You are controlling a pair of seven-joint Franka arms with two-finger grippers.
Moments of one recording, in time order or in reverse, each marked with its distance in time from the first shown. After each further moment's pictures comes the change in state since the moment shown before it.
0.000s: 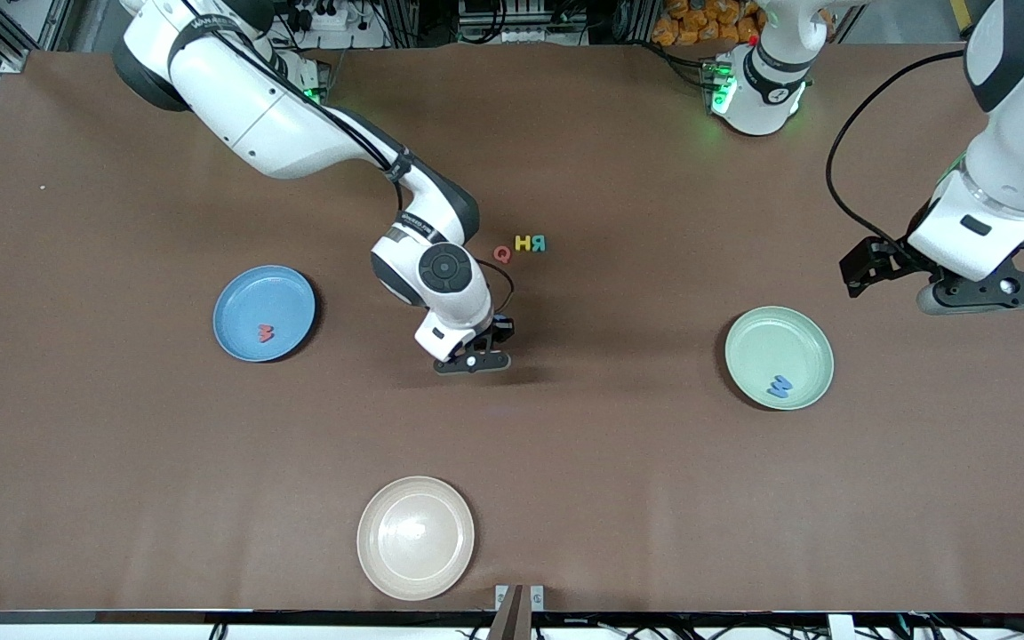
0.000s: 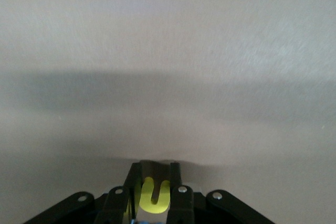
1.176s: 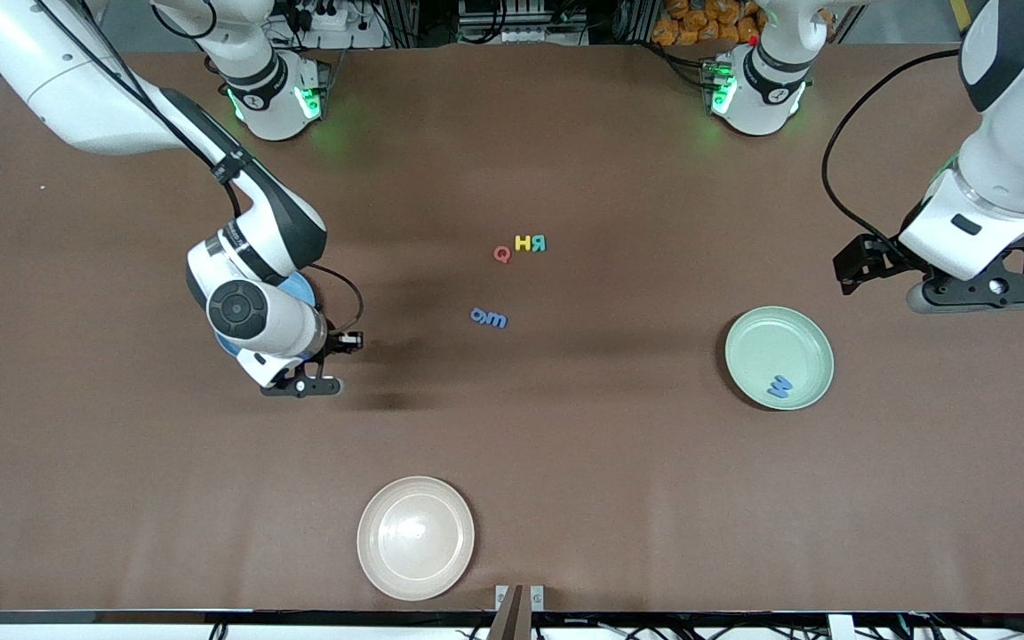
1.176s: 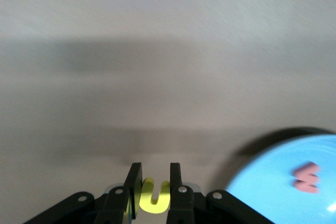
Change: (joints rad) left arm -0.008 0.009 -0.013 0.001 -0.010 -0.002 0.007; right arm -0.604 -0.259 0.205 -0.361 0.010 -0.189 -0.312
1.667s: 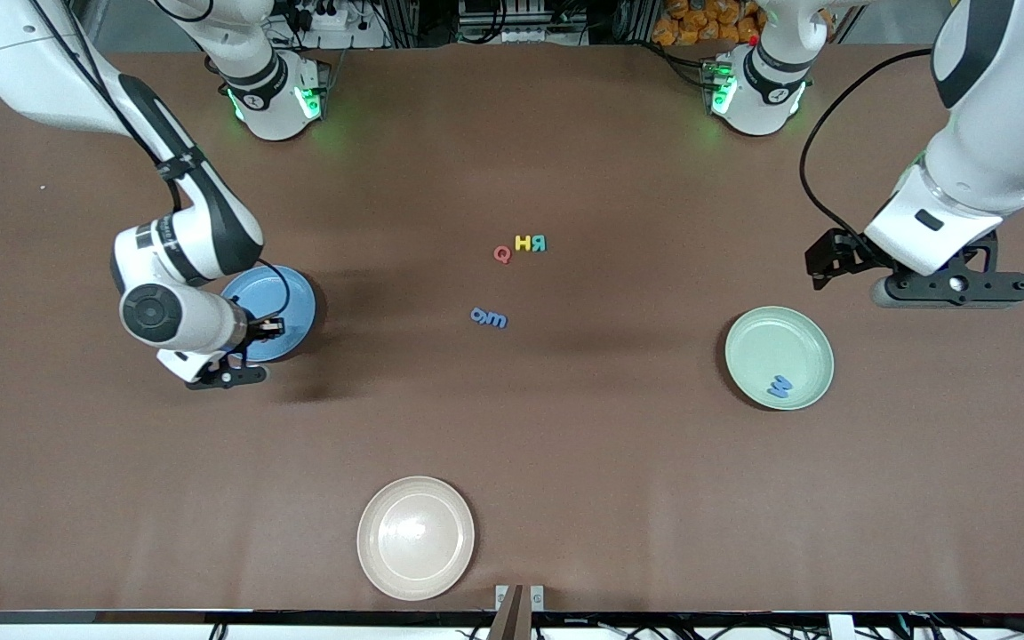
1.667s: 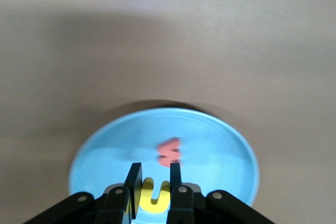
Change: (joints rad) left arm -0.014 0.006 -0.035 -0.001 -0.019 0.000 0.000; right arm -0.021 -0.143 -0.207 -0.100 0.097 -0.032 -0.330
